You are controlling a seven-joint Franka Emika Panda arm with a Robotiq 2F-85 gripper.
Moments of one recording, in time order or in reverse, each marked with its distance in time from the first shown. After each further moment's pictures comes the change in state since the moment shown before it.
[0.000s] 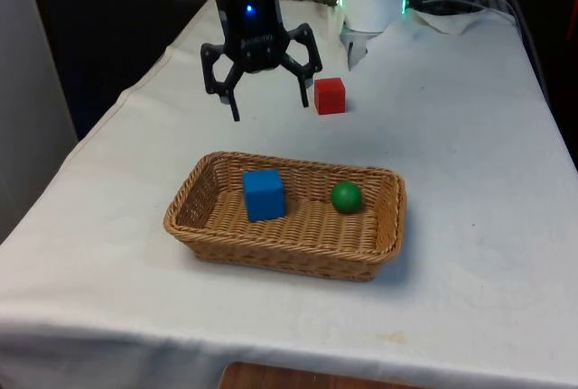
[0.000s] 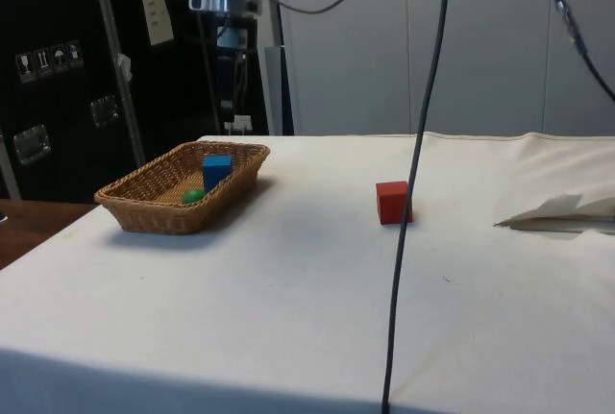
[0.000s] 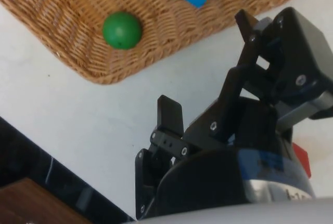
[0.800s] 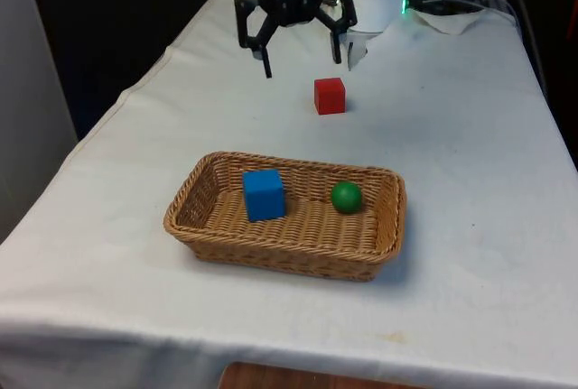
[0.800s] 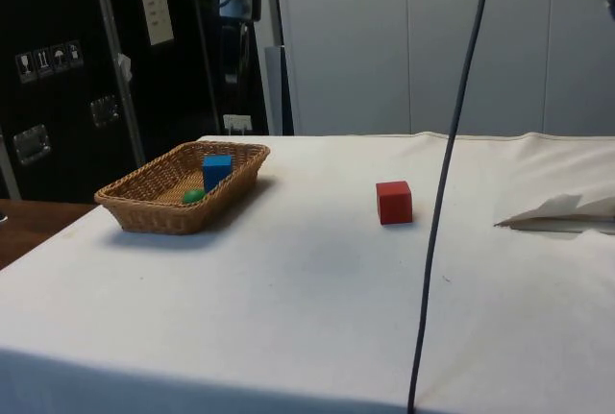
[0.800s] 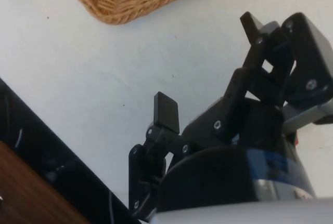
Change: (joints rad) arm 0.071 -0.212 0.023 -0.161 -0.170 0.034 0.096
